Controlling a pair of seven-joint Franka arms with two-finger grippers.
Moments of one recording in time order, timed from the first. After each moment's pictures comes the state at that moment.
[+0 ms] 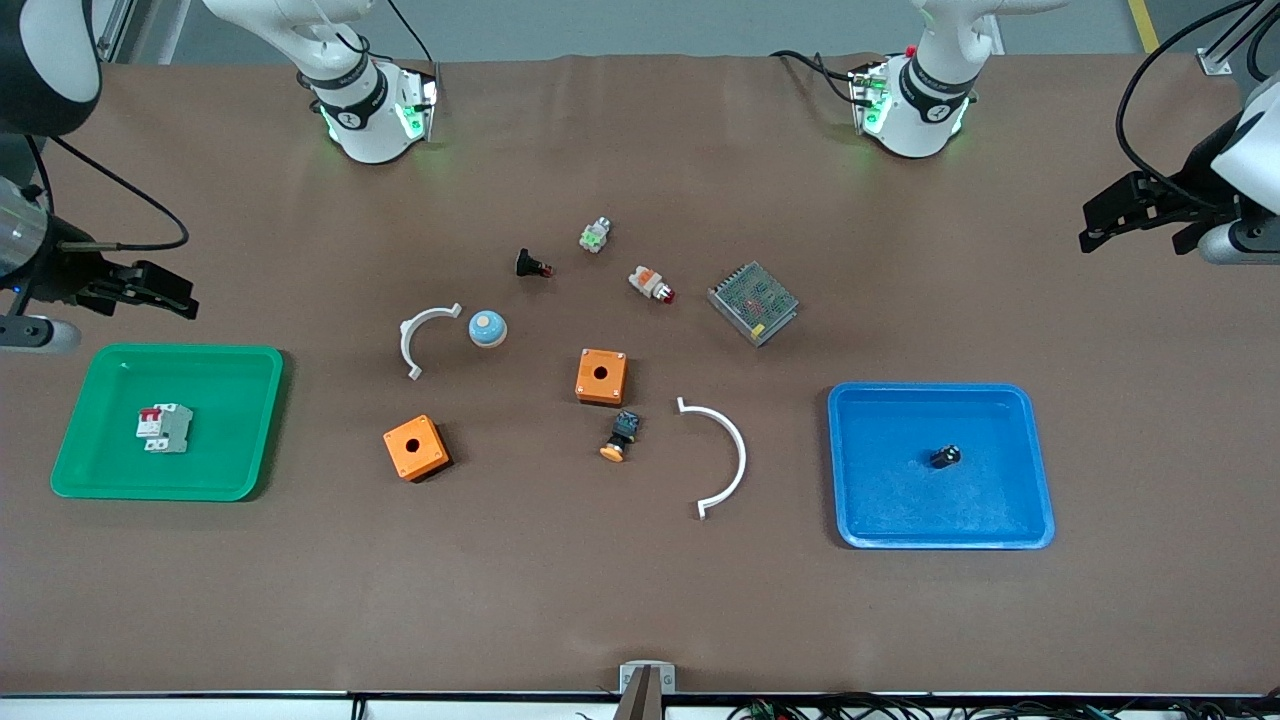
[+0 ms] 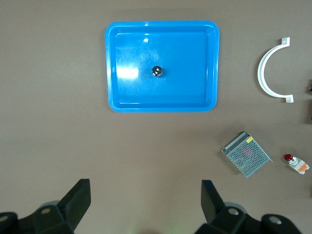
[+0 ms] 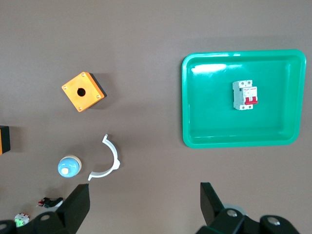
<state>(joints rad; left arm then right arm) 0.00 -0.02 -0.08 -1.54 -0.01 1.50 -0.04 0.01 0.06 -0.03 -1.60 0.00 1.62 0.04</state>
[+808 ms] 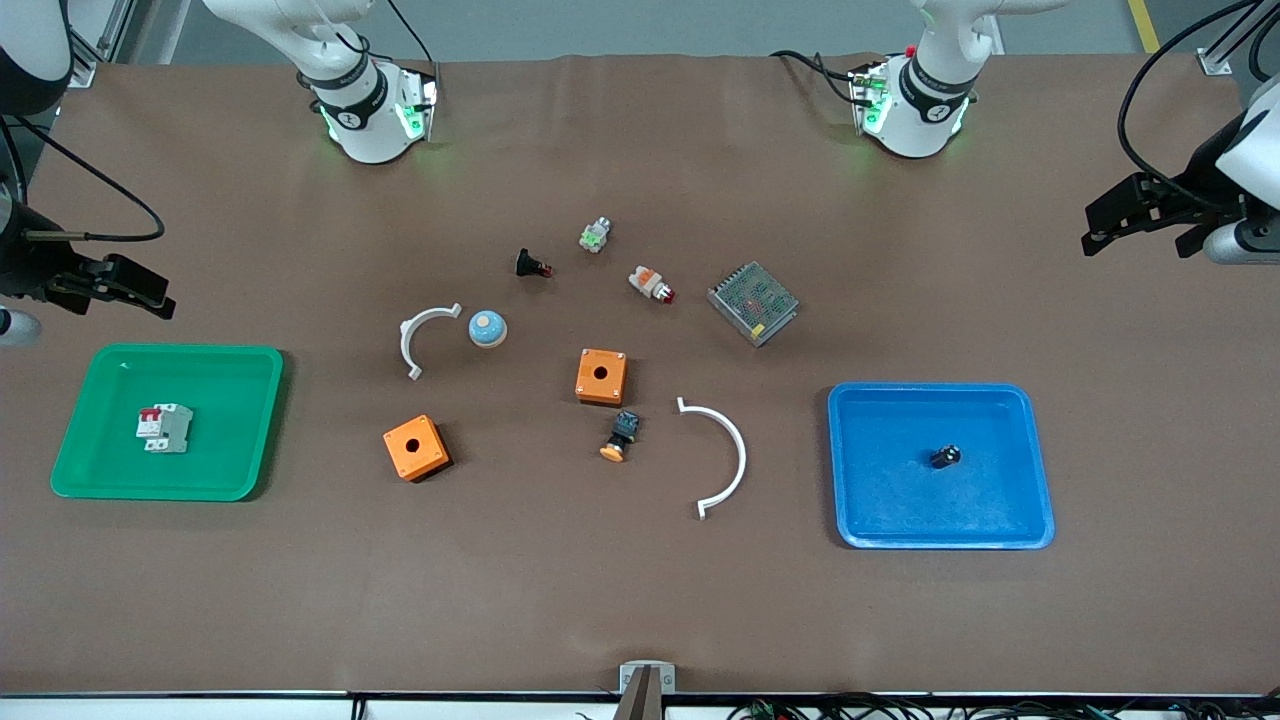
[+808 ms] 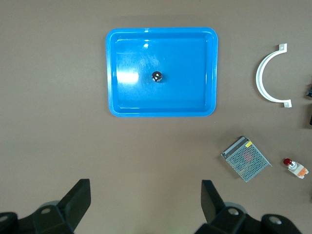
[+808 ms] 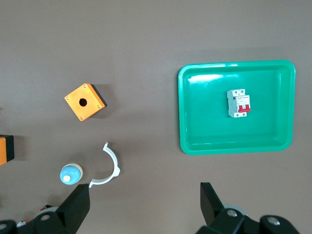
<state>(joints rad) 0.00 -0.02 -0.08 -1.53 -0.01 1.52 -0.04 0.01 0.06 -0.04 -1.56 0.00 1.62 0.04</state>
